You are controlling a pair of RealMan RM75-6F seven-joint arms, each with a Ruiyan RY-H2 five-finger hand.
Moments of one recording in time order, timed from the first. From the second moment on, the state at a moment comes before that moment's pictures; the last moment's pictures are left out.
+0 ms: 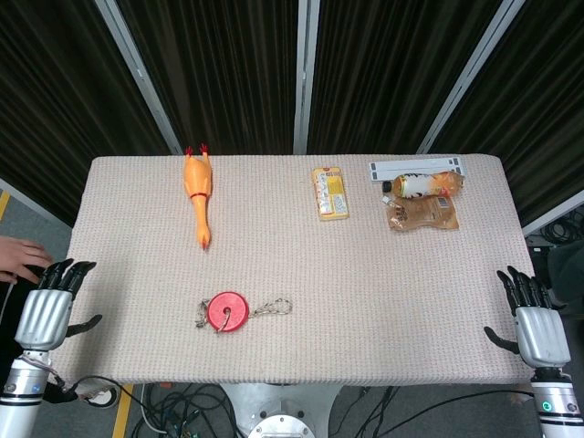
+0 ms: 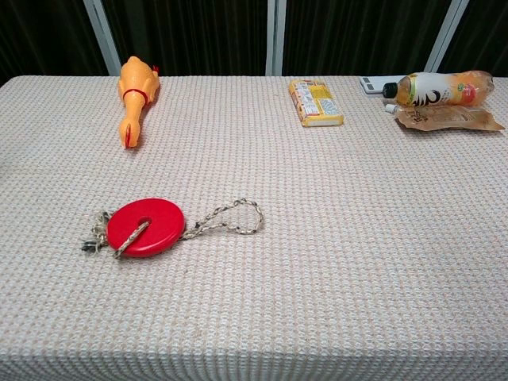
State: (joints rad) left arm -0.13 -1.30 -0.04 -1.41 1.53 1.50 0.04; right arm 0.07 -1.27 0.05 -1.37 -1.50 1.45 0.07
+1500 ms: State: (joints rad) left arm -0.11 -1.32 -0.04 -1.35 1.50 1.50 -0.02; right arm 0.65 -1.47 0.19 -1.77 -1.32 0.82 -0.32
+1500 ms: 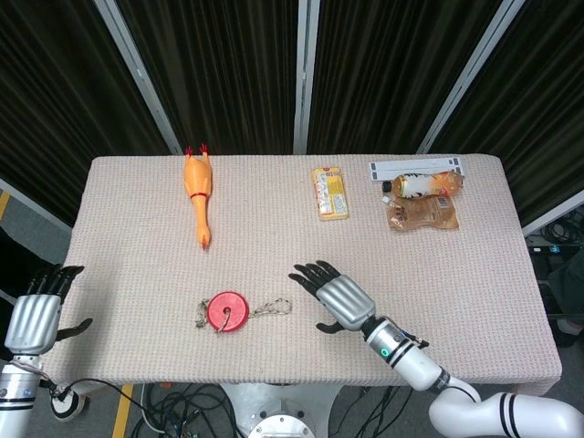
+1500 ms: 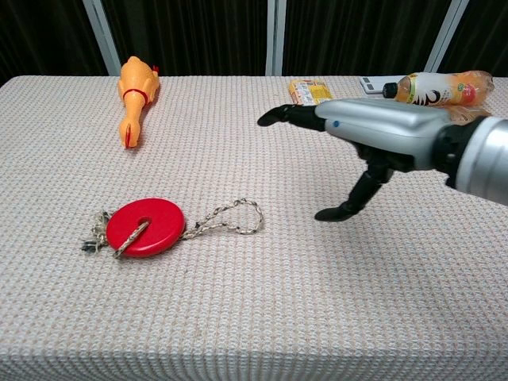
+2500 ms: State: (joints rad) left arm -0.10 -1.32 -0.04 -1.31 1.49 1.50 -0.06; right arm 0.85 -1.68 0.15 -1.66 -0.96 0.82 -0.48
